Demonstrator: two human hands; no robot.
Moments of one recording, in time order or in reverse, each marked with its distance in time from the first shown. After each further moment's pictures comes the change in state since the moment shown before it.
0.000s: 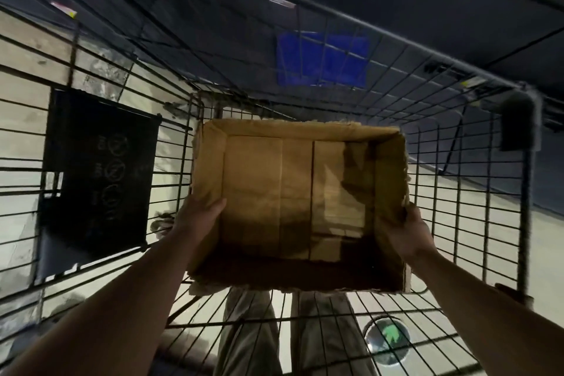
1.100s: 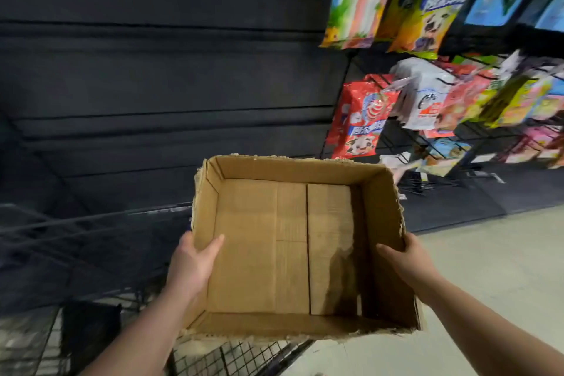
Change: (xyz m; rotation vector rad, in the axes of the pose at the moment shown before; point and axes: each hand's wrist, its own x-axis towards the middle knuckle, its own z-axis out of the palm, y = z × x) left_hand -0.273 0.137 -0.062 -0.067 -0.008 0.802; right_hand -0.289 0.090 -0.151 0.628 0.519 -0.085
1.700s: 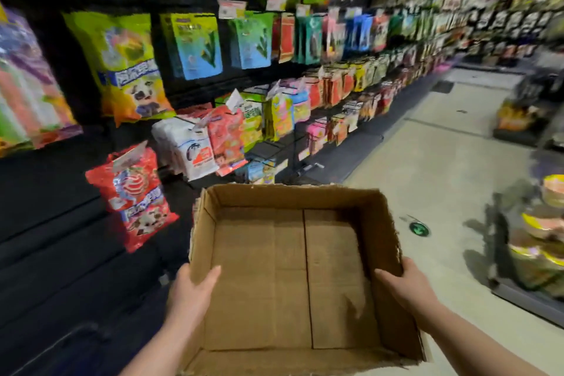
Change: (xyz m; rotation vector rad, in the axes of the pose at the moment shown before) left_hand -0.125 0.180 0.339 0.190 -0.464 0.322; right_hand -0.007 0.221 -0.281 0.273 0.506 0.306
